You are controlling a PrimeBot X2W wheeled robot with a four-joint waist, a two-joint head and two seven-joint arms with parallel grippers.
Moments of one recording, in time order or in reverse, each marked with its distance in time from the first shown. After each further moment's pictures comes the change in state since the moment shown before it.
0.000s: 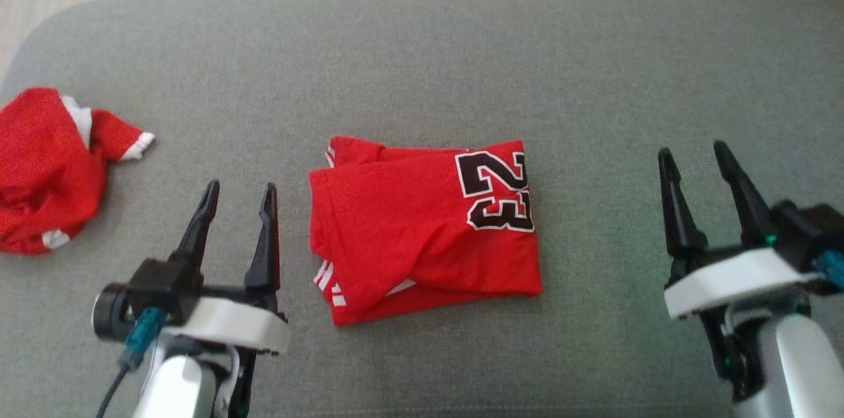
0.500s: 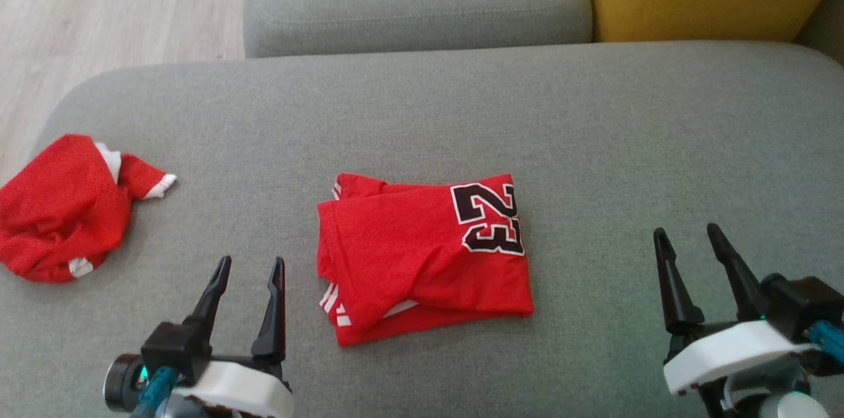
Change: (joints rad) left arm 0.164 0.011 -0.017 -0.006 -0.016 0.009 0.012; right arm 0.222 0.050 -0.030 -0.109 -0.019 0.000 0.070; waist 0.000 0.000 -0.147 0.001
